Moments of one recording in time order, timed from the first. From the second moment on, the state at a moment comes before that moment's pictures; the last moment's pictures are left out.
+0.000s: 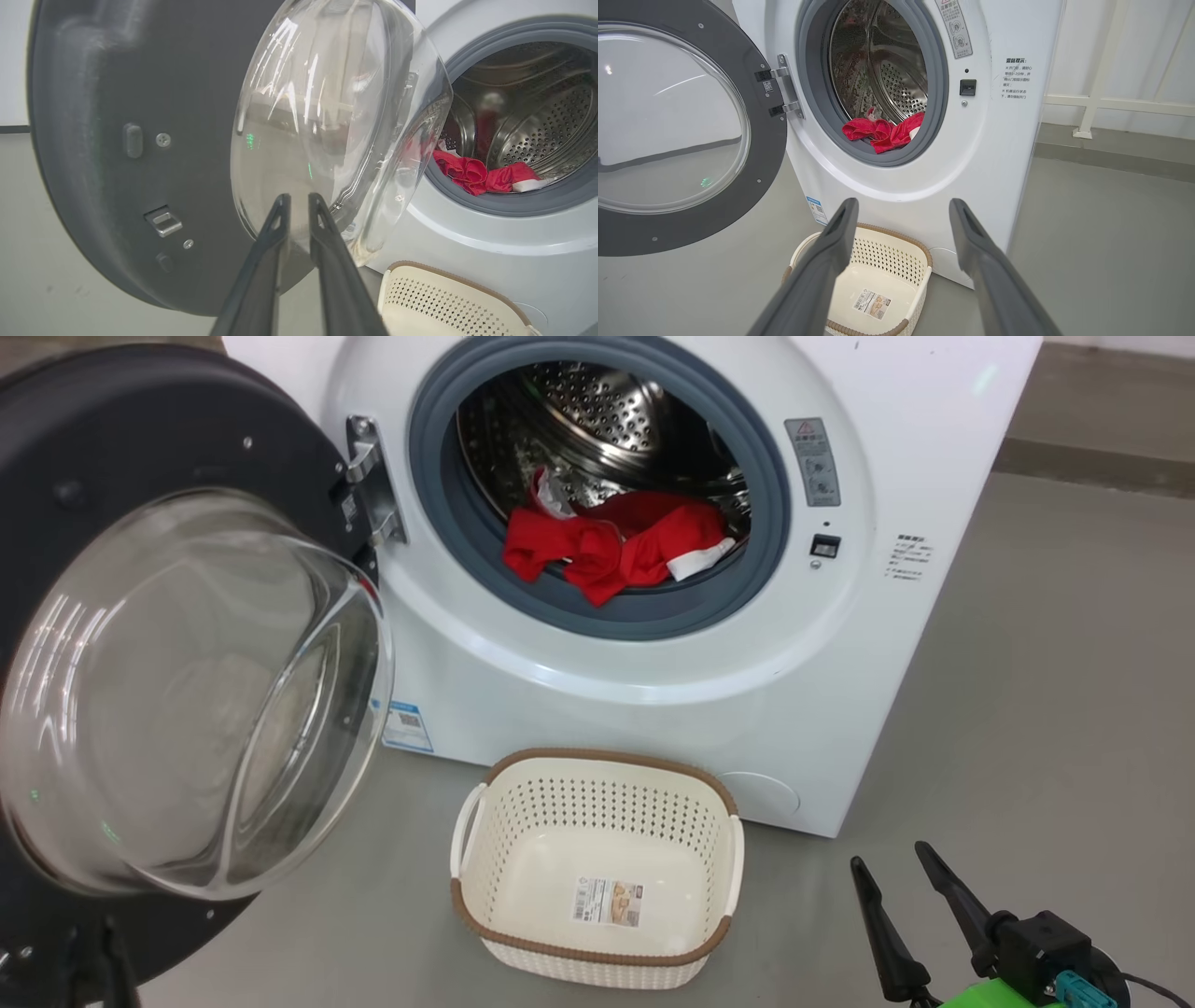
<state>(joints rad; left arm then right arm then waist) 0.01 0.04 0.38 0.30 -0.21 -0.13 -0.26 0.06 -0.05 0.07 0.25 0.25 0.12 -0.25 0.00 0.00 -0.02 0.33</state>
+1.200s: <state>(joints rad) 0.10 0.07 0.01 0.13 -0.34 -0.13 -0.26 0.08 -0.05 -0.03 0.20 0.26 0.12 -0.25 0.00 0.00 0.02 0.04</state>
